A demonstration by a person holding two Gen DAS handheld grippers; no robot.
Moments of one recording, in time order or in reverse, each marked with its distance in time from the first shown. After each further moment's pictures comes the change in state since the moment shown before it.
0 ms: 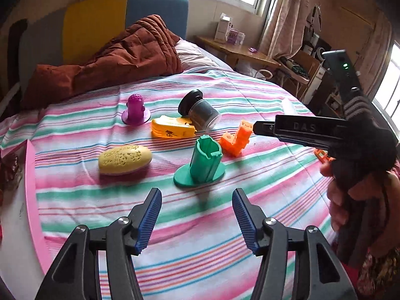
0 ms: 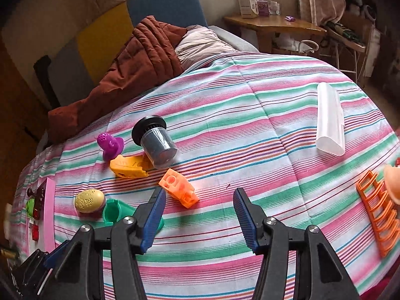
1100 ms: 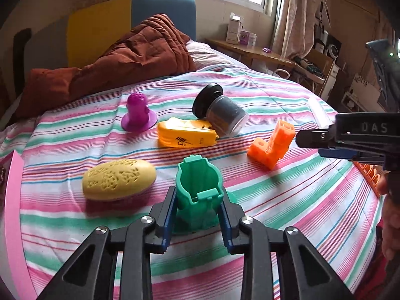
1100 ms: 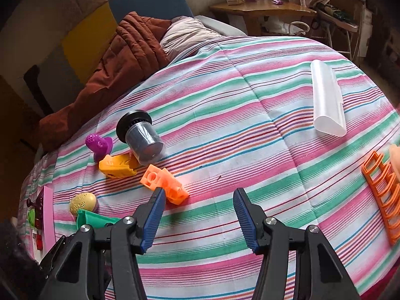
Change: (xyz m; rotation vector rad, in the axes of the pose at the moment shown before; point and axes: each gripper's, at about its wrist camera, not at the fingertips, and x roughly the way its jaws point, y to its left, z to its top) left arm 0.057 0.012 0.002 0.020 -0.054 0.096; right arm 0.015 -0.015 -0.002 0.081 0.055 0.019
